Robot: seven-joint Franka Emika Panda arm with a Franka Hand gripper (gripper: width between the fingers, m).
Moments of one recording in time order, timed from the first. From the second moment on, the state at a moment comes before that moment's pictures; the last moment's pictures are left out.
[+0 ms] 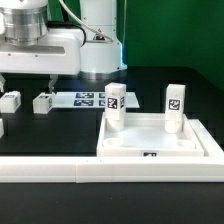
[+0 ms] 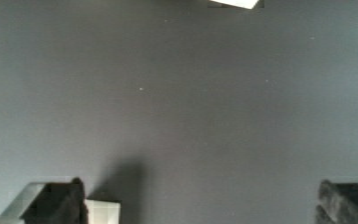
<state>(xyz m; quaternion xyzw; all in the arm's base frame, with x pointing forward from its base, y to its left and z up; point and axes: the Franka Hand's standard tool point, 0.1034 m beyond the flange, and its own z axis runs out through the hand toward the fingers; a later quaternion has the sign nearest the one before) 0.455 -0.156 0.067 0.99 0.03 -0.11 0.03</state>
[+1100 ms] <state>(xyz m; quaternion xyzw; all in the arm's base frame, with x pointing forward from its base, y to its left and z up) 0.393 -0.150 0.035 0.99 -0.04 -0.15 0.02</state>
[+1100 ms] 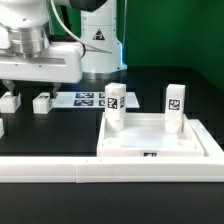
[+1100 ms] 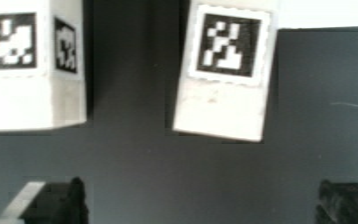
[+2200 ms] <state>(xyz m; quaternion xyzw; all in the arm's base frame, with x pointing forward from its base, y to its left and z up) 0.365 -0.148 0.018 0.89 -0.05 -0.45 -0.01</state>
